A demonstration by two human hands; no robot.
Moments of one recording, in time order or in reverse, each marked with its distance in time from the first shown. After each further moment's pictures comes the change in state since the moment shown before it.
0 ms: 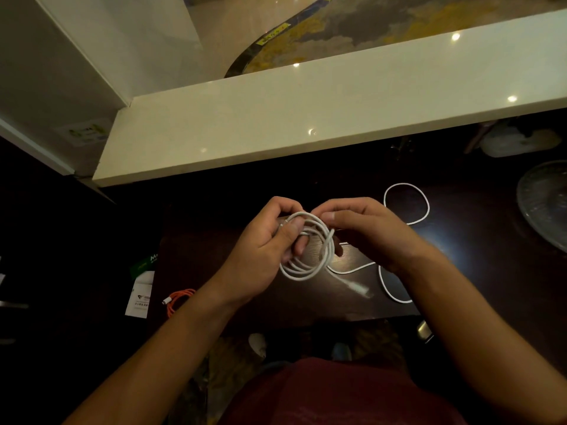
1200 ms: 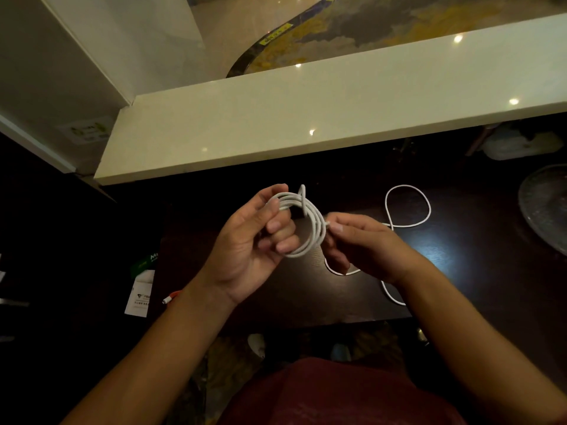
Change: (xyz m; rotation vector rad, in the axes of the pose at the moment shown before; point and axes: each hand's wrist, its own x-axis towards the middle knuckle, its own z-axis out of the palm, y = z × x) left_hand 0.006 0.003 -0.010 -0.938 -0.034 -0.135; right_hand -0.003 0.025 -0.001 0.128 -0.141 0.026
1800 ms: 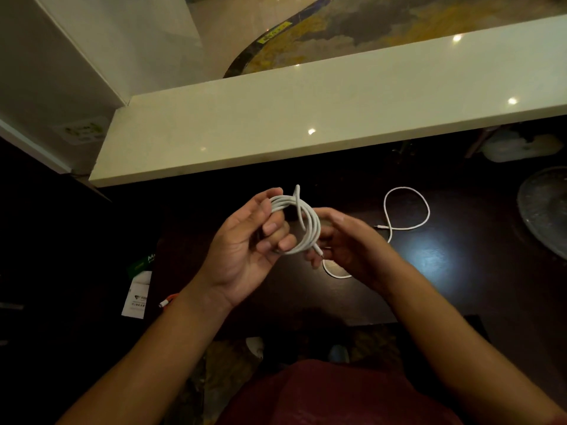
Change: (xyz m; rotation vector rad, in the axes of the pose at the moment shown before) left_hand 0.007 0.001 -0.007 -0.025 0.072 0.017; right_hand 0.018 0.018 -0.001 0.125 0.112 -0.036
